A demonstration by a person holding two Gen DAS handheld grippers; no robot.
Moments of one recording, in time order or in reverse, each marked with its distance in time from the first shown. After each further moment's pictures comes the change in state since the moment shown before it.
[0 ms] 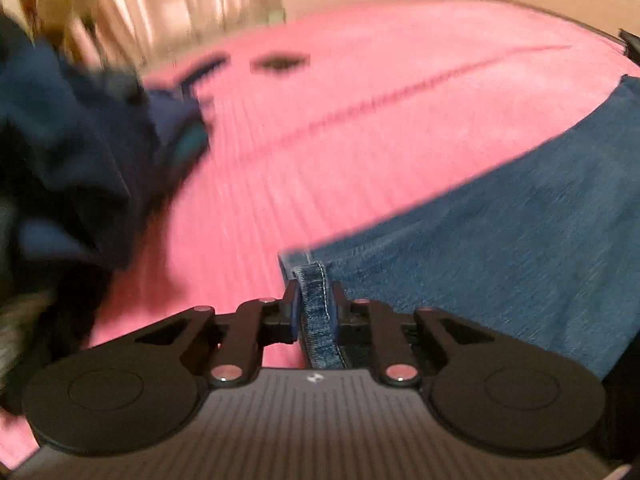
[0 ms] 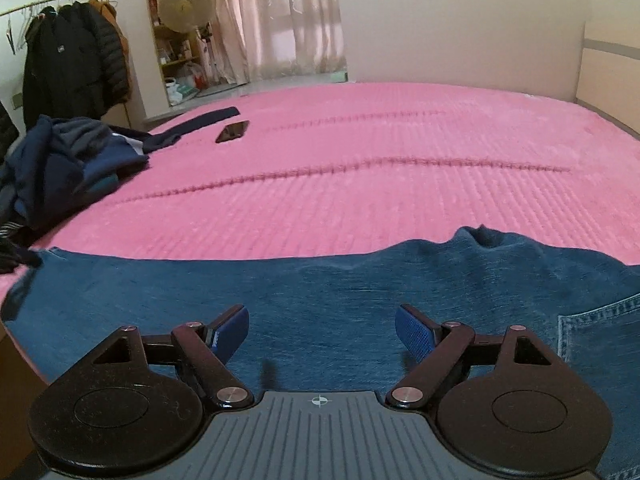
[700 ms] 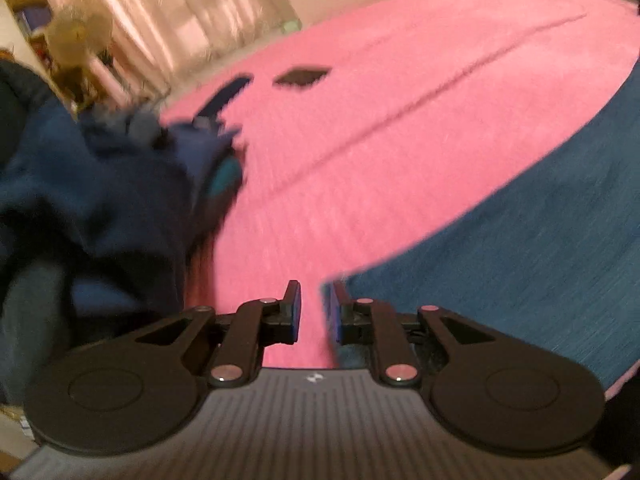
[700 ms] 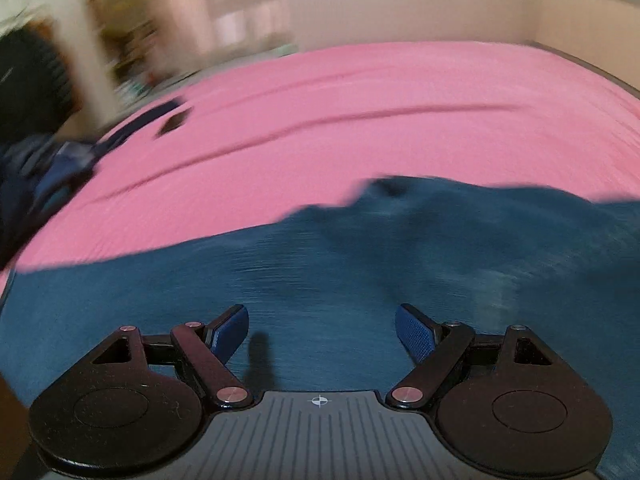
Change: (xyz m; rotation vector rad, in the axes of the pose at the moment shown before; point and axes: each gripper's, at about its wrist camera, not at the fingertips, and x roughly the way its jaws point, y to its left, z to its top) left arm 0.003 -0.023 0.035 0.100 0.036 0.088; right arm -0.004 -0.093 -0.019 0.216 0.066 -0.095
